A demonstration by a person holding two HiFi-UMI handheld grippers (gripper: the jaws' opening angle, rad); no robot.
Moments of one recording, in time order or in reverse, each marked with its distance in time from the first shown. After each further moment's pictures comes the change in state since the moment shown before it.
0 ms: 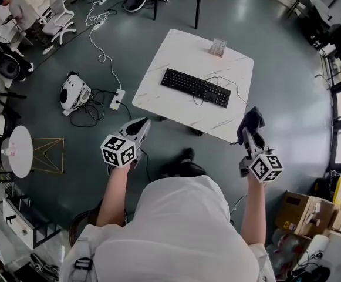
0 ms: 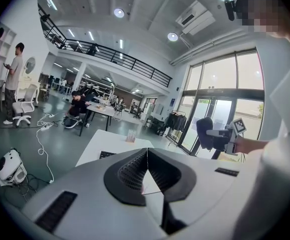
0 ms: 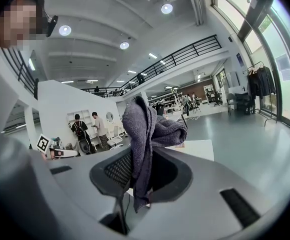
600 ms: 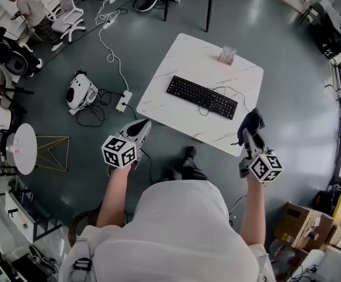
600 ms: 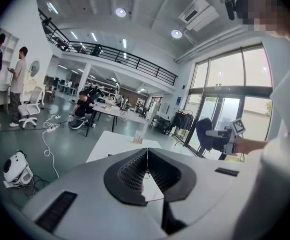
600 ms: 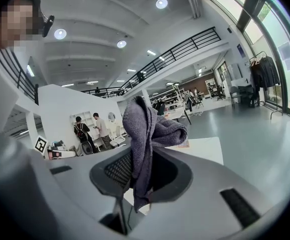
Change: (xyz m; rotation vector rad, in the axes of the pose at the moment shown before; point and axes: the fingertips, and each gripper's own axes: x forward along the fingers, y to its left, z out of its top) left arm 0.035 0.034 0.018 -0.003 0.016 0.071; right arm 0.072 -0.033 0.004 0.050 0.026 0.046
